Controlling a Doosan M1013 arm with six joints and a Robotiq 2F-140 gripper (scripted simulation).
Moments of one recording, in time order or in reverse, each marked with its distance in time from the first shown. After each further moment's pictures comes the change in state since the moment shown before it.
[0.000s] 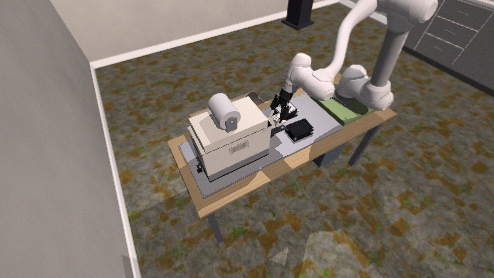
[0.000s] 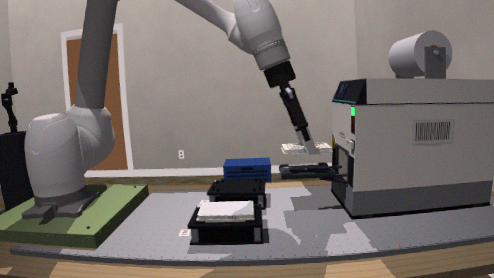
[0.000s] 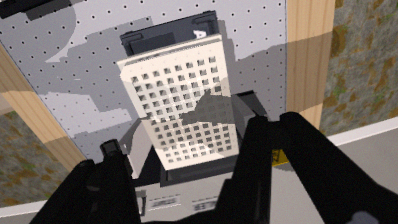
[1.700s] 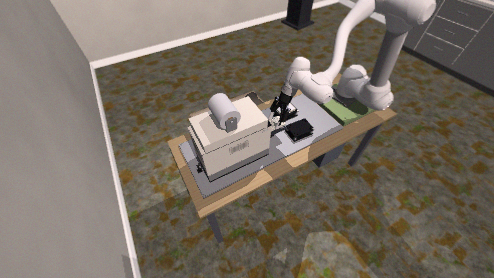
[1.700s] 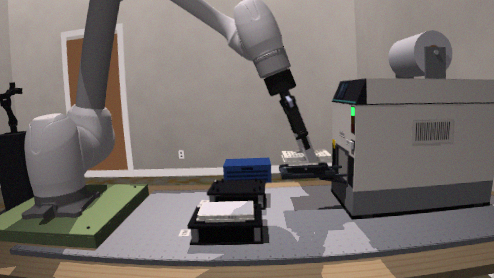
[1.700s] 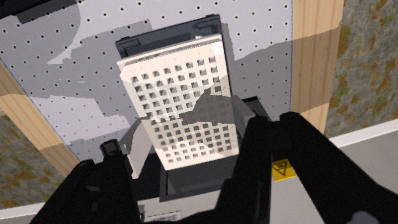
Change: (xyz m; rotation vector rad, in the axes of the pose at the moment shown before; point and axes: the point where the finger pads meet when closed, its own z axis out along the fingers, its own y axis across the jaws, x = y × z) arm 0.007 0.000 0.020 0.000 0.000 0.000
